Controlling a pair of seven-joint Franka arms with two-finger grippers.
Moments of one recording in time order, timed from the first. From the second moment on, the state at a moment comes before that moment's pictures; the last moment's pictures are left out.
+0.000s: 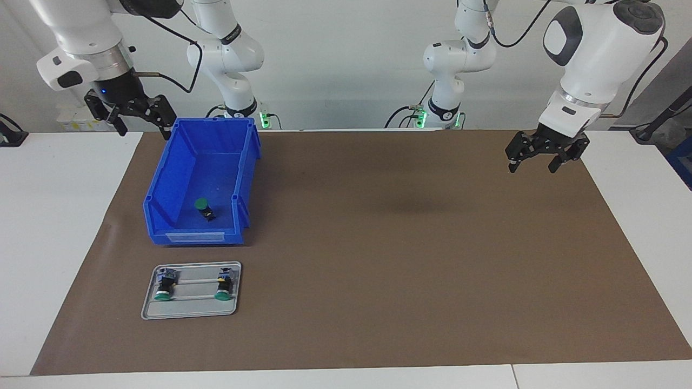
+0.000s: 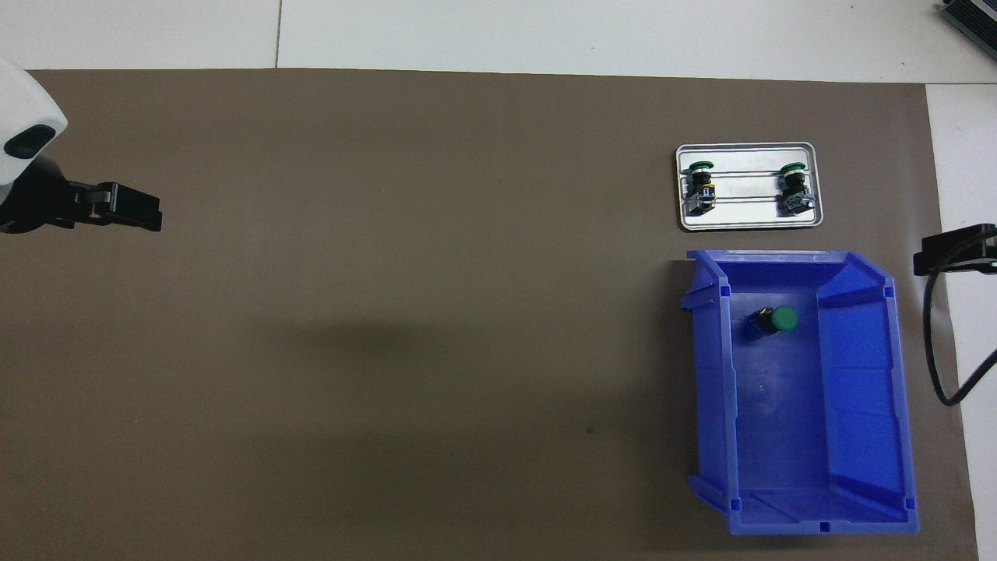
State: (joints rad) left arm 0.01 0.05 -0.09 -1.59 0.00 1.70 0.02; right arm 0.02 -0.04 -0.07 -1.56 -0.06 1.51 0.05
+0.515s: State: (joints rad) left arm 0.01 0.05 -0.09 -1.59 0.00 1.70 0.02; right arm 0.03 -0.03 -0.06 -1.58 -0.06 1.52 0.05
